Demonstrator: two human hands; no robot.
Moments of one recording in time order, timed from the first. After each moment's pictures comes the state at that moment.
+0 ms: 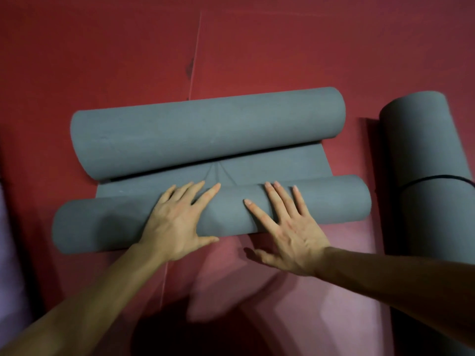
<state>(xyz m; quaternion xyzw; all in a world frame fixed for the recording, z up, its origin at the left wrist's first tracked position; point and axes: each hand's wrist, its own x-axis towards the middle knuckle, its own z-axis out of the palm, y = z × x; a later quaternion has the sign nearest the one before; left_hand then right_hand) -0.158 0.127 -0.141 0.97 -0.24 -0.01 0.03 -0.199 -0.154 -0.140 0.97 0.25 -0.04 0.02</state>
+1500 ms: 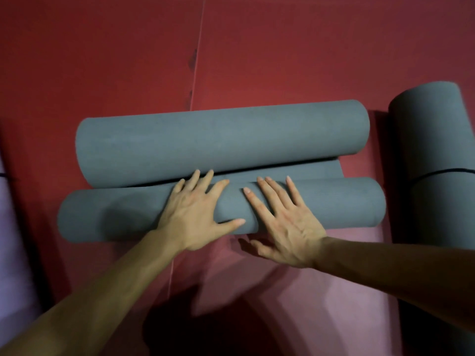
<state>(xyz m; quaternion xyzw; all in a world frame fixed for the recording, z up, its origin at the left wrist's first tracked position) -0.150 0.101 -0.119 0.97 -0.18 -0.13 0.04 -0.193 -0.134 -0.133 0.96 0.27 -0.03 0.02</state>
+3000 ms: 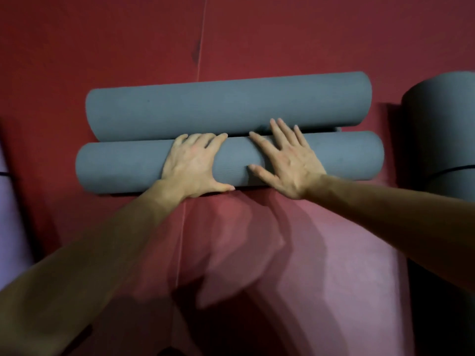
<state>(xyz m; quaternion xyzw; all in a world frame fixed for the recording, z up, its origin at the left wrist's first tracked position) -0.060 0.112 -0.129 0.98 -0.22 0.00 -0.01 -0.084 -0.129 -0.112 0.98 0.16 -0.09 -0.04</state>
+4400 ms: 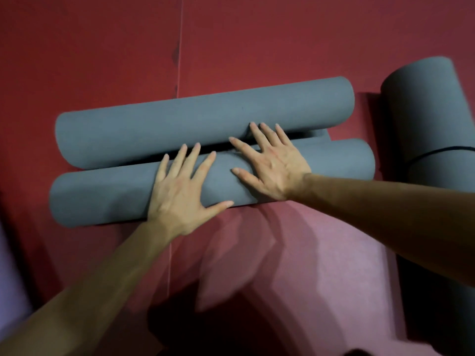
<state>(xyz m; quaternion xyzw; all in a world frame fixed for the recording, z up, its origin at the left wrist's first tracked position) -0.129 0.105 -0.131 0.98 -0.20 0.02 0.03 -0.098 -0.129 -0.112 0.98 0.19 -0.08 -0.01</state>
